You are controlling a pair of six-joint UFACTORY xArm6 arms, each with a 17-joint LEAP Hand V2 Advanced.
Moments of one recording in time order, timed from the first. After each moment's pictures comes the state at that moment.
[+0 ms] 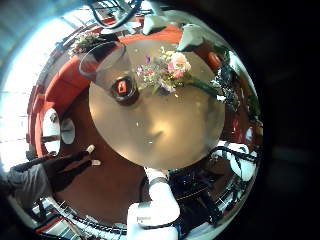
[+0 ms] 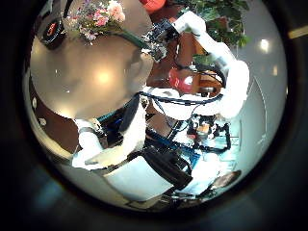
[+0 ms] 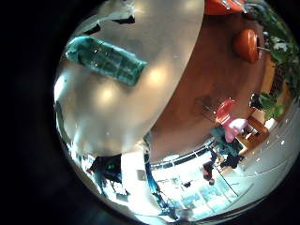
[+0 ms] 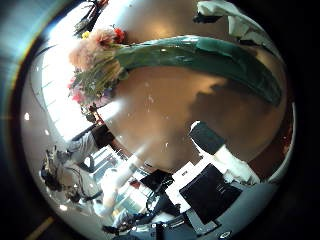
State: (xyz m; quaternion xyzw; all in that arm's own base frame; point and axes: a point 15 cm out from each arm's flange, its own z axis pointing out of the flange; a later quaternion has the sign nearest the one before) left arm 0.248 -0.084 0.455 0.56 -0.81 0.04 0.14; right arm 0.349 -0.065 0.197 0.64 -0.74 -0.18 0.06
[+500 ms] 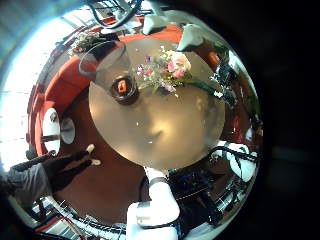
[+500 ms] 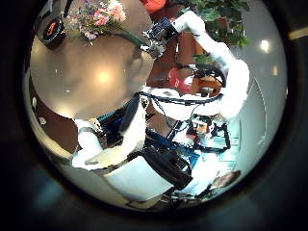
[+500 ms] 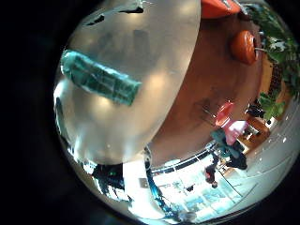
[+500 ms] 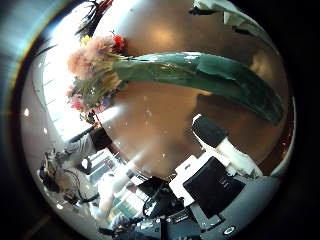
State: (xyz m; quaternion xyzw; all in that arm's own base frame) left arm 0.246 -0.084 0.454 0.56 -0.81 0.04 0.14; right arm 0.364 -0.068 0.176 0.64 -0.75 -0.17 0.05
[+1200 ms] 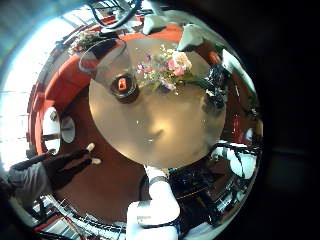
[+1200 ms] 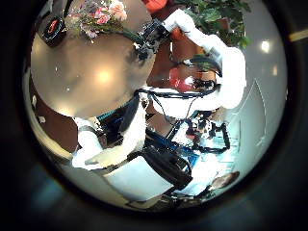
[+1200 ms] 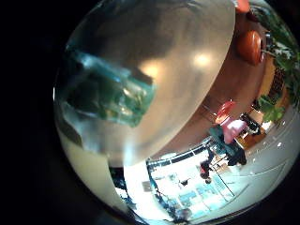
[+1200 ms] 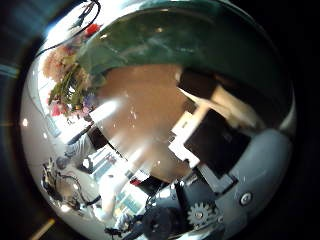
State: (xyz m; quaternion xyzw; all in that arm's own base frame) left arm 0.247 -0.081 0.454 0.57 -0.81 0.04 0.14; right arm 0.369 -0.041 0.139 0.65 -0.73 -0.19 0.09
